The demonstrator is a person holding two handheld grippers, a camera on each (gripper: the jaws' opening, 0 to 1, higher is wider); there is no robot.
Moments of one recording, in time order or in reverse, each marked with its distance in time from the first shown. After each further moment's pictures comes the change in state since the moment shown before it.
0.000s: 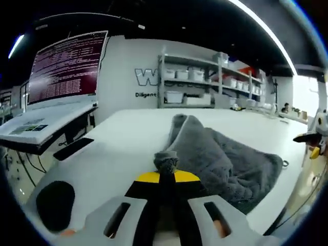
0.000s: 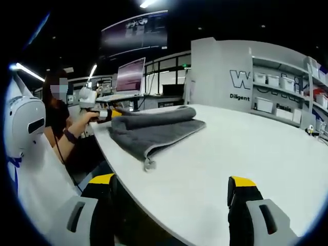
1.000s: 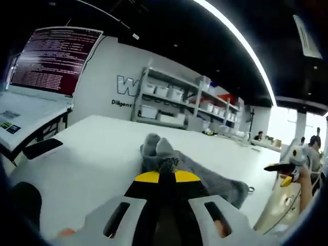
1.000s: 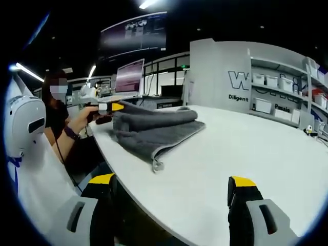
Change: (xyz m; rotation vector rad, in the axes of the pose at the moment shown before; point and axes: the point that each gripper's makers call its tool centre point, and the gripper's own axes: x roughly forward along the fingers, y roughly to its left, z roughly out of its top) left arm 0.003 -0.038 0.043 -0.182 -0.148 -0.279; right arm -0.005 -0.004 0.002 0.001 -0.007 -0.013
